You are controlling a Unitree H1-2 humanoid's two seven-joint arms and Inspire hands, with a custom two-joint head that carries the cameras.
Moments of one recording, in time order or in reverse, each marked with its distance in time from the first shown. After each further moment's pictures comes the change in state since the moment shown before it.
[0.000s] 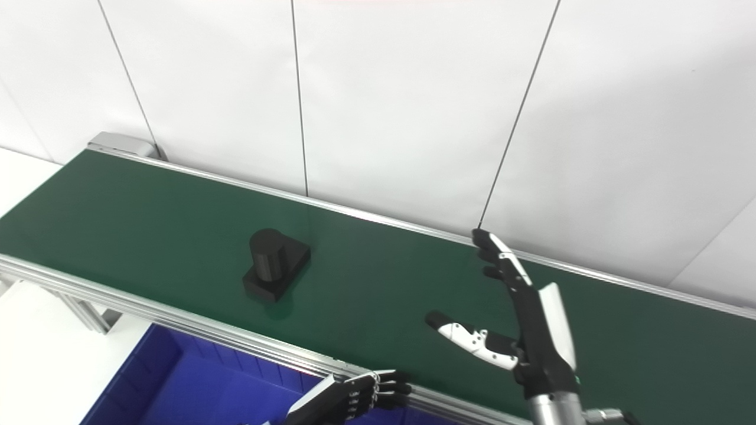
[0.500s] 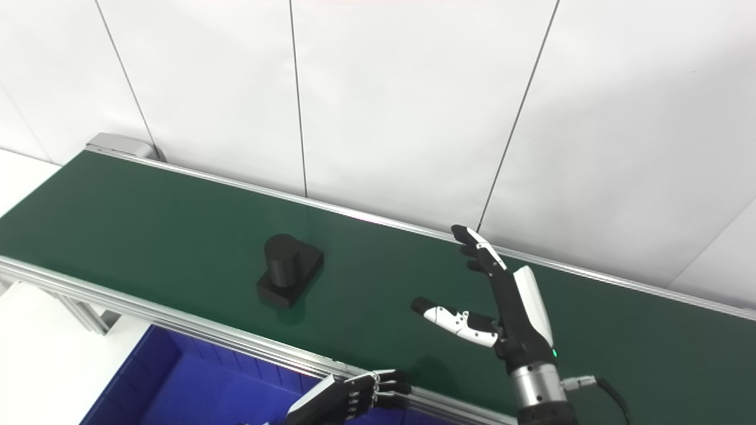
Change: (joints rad) left arm 0.000 0.000 0.000 -0.001 0.000 0.000 0.000; right arm -0.088 0.012 0.014 0.106 -0.003 0.048 0.012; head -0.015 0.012
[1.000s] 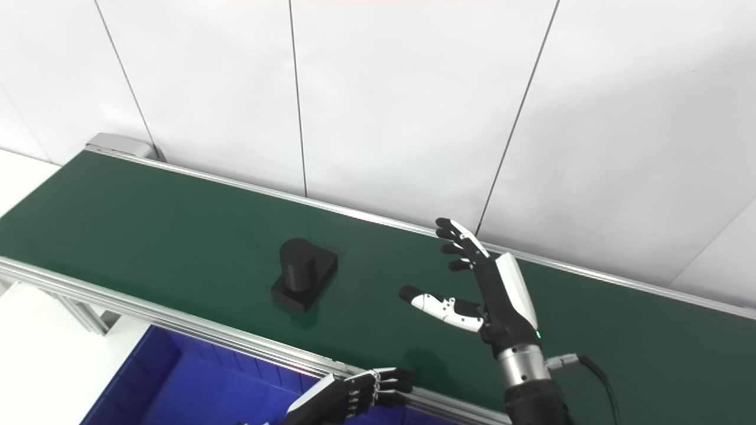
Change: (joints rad) left arm 0.012 0.005 -0.003 -0.035 0.000 0.001 -0.002; right arm -0.062 0.006 0.039 0.085 -0.031 0.005 -0.002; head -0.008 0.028
